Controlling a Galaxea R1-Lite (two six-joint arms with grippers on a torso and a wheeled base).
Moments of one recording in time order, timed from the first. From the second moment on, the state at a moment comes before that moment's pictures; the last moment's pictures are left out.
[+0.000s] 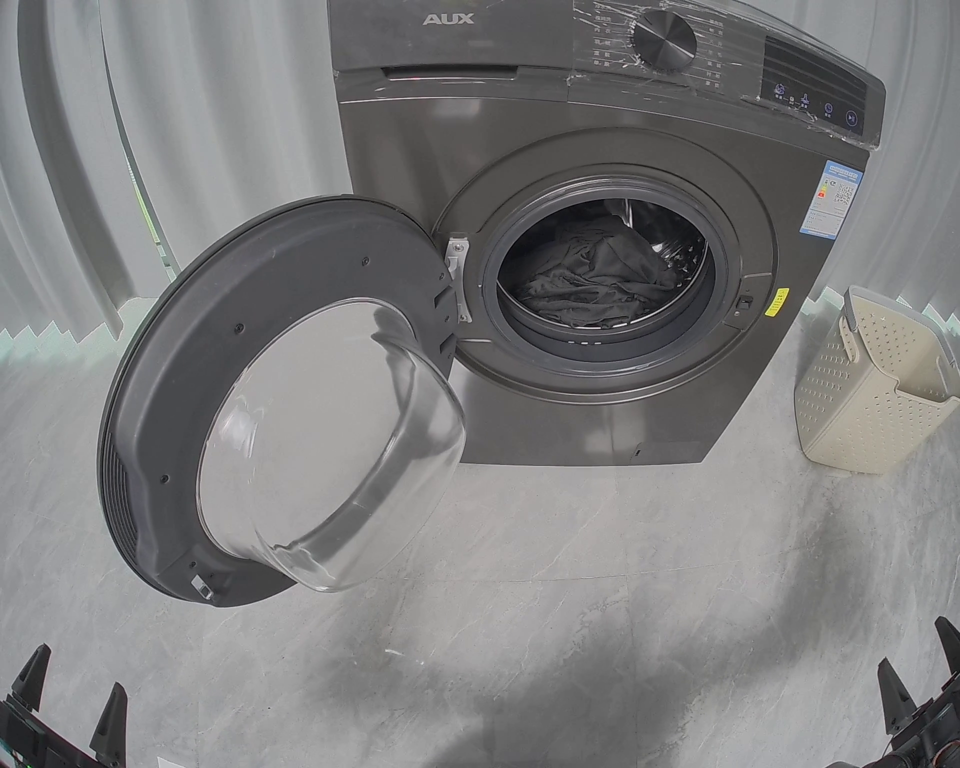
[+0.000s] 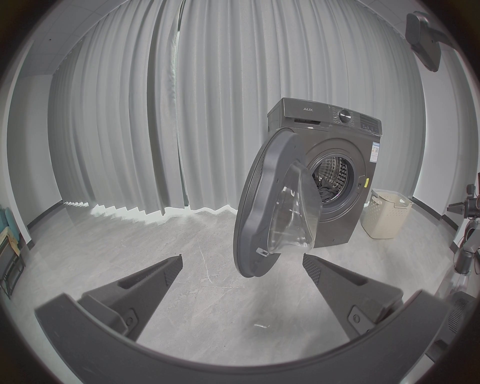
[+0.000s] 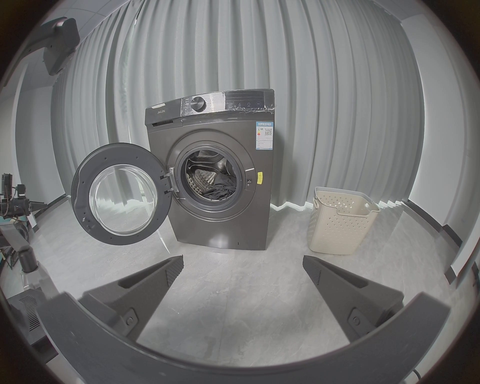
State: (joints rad) left arm 0.00 0.01 -0.02 0.00 0.00 0.01; right arm 0.00 0.01 -0.02 0.02 0.06 -0.02
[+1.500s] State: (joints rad) left arm -0.19 1.12 -0.58 -0.46 -0.34 -0.02; right arm 0.00 0.02 -0.02 0.02 0.06 -0.02
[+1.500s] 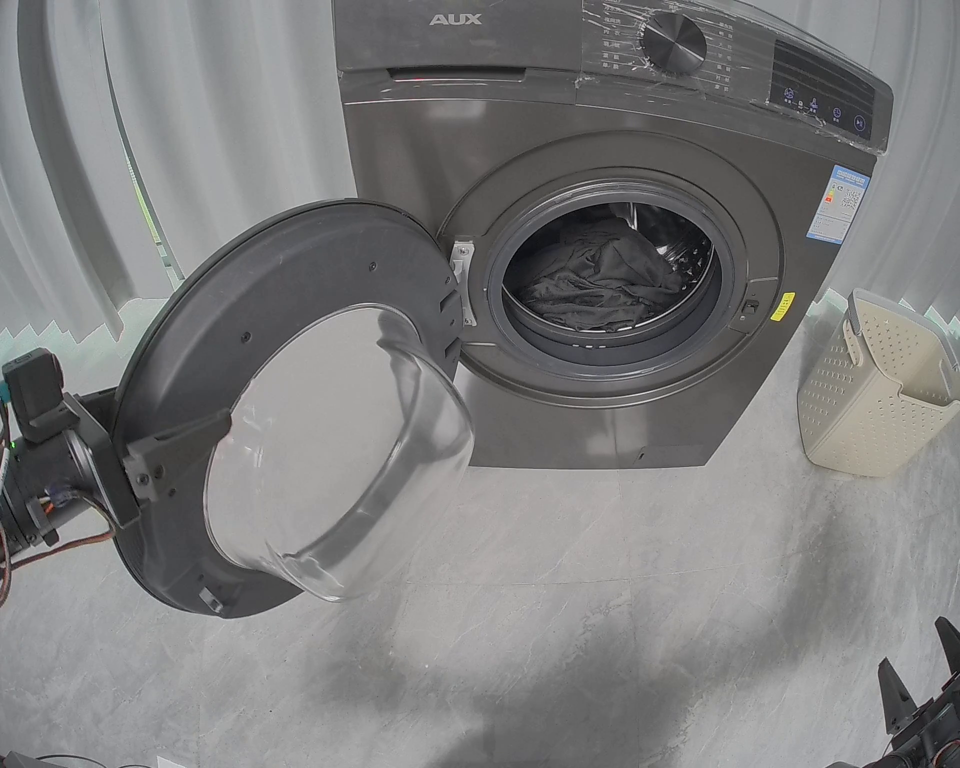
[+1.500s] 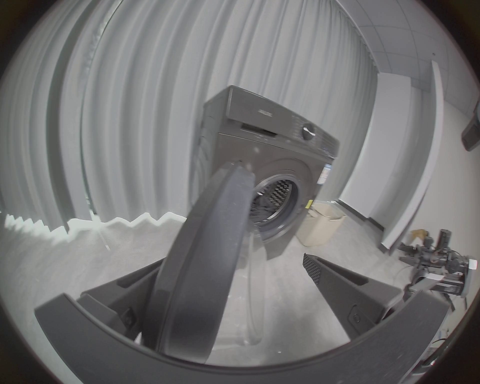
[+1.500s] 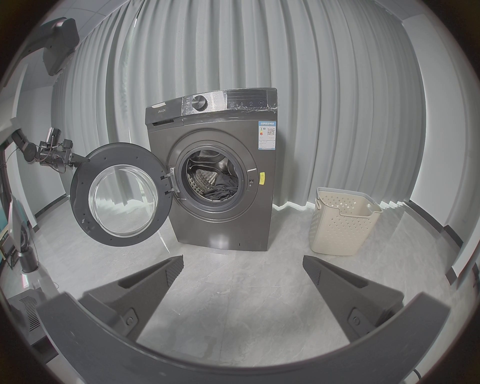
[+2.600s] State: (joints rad) left arm -0.42 1.12 -0.51 -0.51 -0.25 -0.11; right arm 0.00 0.02 -0.02 0.02 0.06 -0.02
